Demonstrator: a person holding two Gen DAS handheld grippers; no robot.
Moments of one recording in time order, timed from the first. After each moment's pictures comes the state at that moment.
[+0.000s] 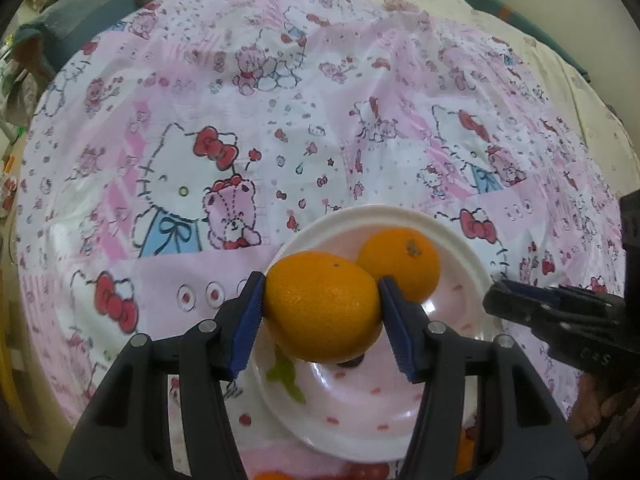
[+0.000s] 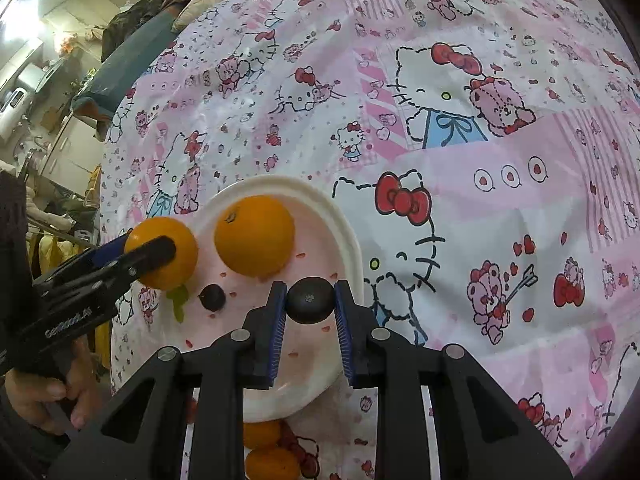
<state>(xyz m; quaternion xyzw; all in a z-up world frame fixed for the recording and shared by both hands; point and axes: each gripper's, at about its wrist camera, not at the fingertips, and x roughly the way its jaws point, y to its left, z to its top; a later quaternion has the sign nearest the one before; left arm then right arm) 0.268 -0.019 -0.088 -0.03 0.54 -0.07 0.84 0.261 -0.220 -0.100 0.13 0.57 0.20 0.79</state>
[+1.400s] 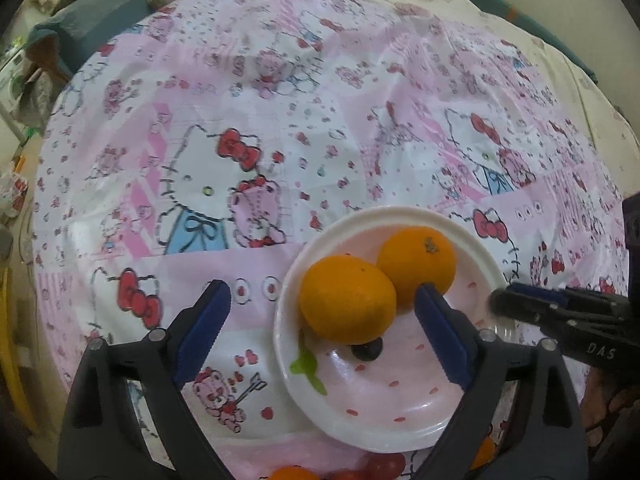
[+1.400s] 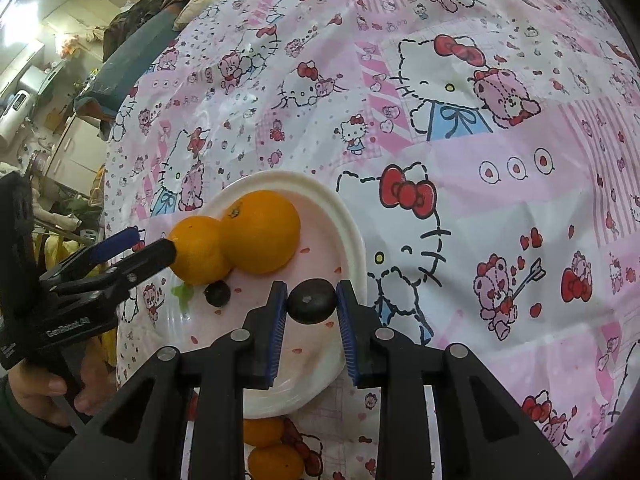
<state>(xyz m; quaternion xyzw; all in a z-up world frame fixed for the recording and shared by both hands) 0.257 -0.006 -0.075 -0.03 0.53 -0.04 0.85 0.260 -0.220 -0.102 0.14 0.57 0.21 0.78</state>
